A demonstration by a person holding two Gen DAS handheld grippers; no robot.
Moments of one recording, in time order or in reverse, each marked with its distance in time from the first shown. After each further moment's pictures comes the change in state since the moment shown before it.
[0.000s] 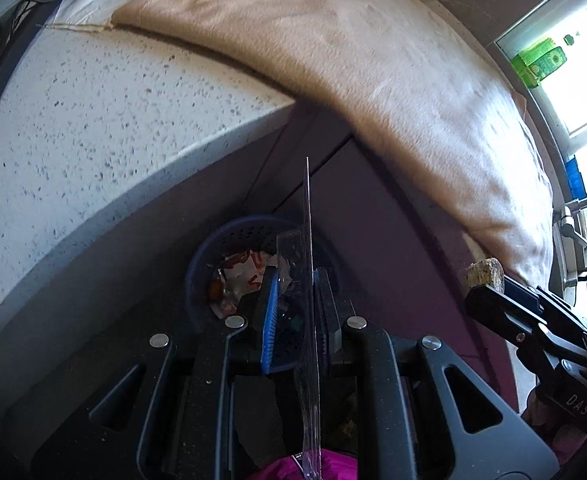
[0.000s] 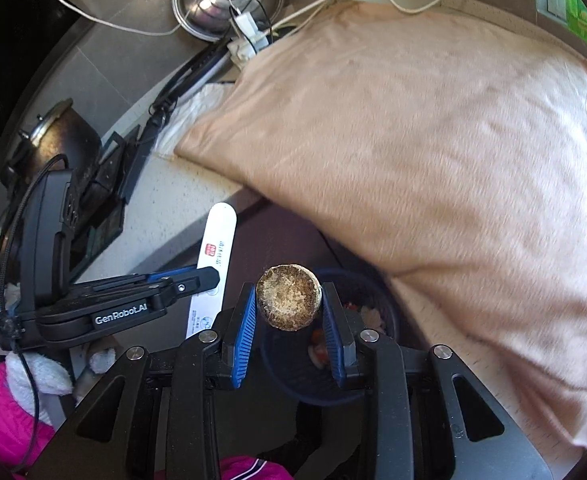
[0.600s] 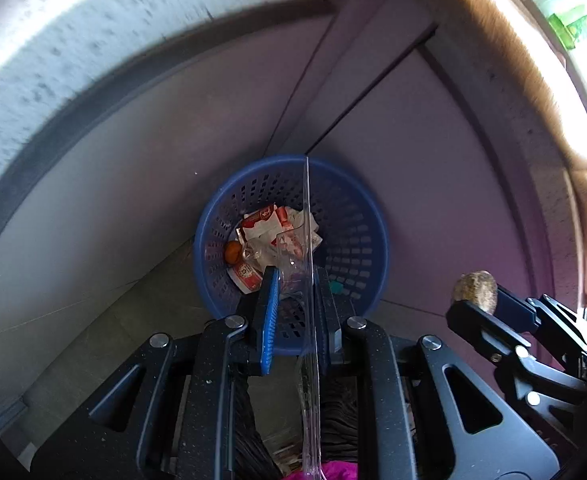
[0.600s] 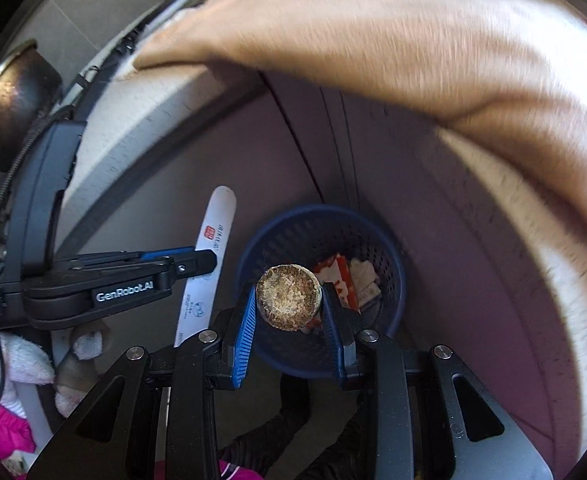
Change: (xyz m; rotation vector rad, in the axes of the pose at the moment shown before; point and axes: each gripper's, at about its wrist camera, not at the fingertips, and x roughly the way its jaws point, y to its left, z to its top) left arm 0.075 0.017 -0.026 0.013 0.141 0.073; right arm 0.079 -0.008 -0.056 0.015 0.128 -0.091
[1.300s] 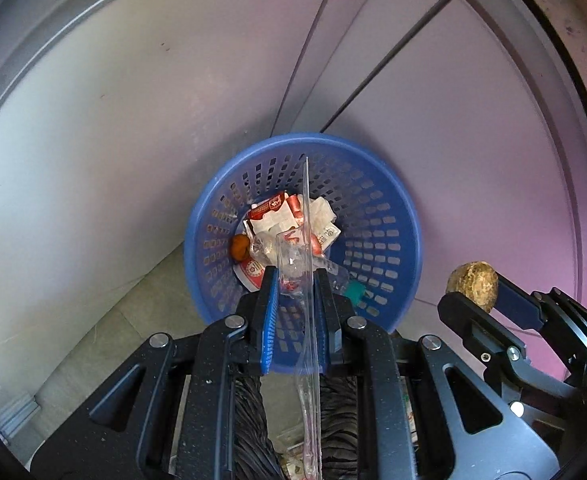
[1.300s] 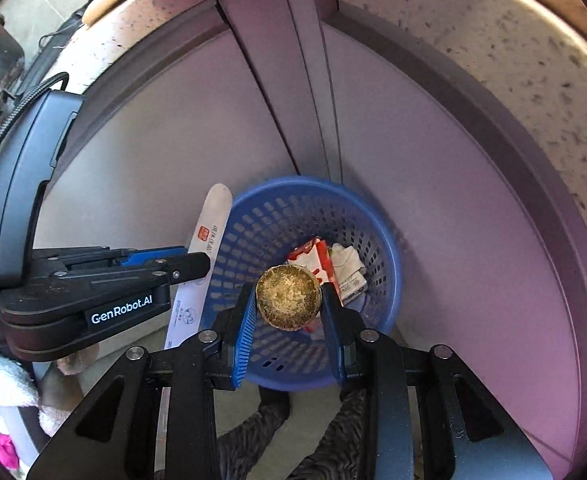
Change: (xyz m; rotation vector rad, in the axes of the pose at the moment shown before) left arm 0.052 -0.003 0.007 0.012 0.056 0.062; right arm 0.052 -0.004 0.000 -0.011 0.045 -0.070
